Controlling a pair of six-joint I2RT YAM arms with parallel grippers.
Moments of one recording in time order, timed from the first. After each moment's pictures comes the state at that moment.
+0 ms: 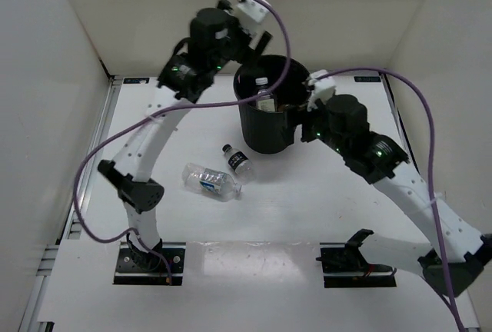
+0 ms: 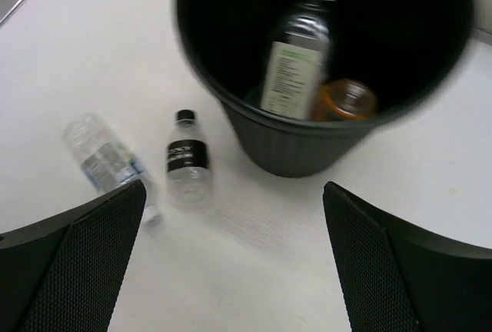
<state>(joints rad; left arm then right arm) -0.64 1.86 2.35 -0.62 -0.12 0.35 0.73 1.08 1.29 -0.56 0.14 0.12</state>
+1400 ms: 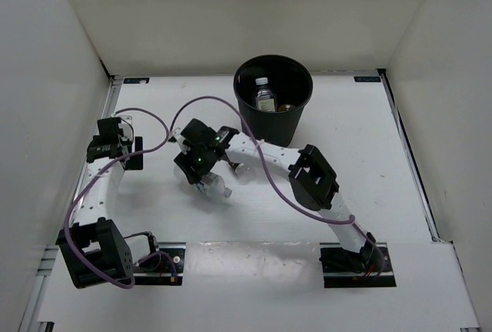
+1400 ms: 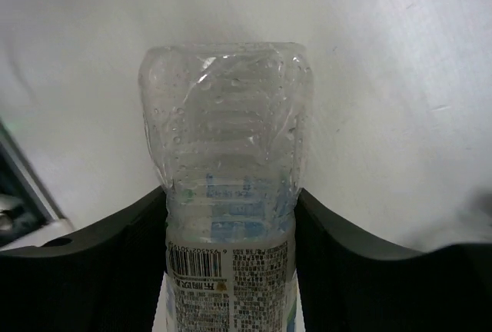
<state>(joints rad) 0.21 1.18 0.87 -0.62 -0.25 0.23 1.08 2.26 1.97 -0.68 -0.20 0.08</state>
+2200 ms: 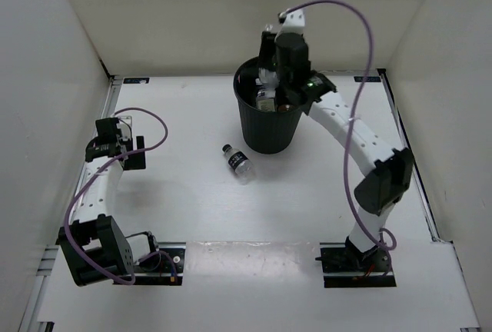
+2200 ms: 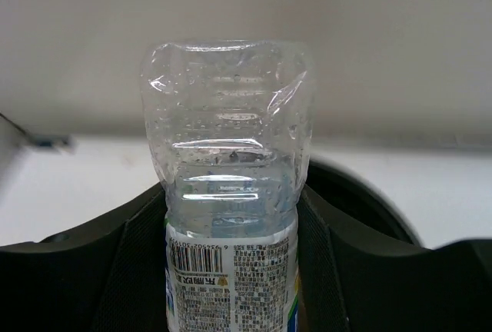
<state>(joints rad) 0.24 1.19 0.87 -0.62 -0.15 0.19 0.64 1.76 1.89 -0.21 0.43 0.20</state>
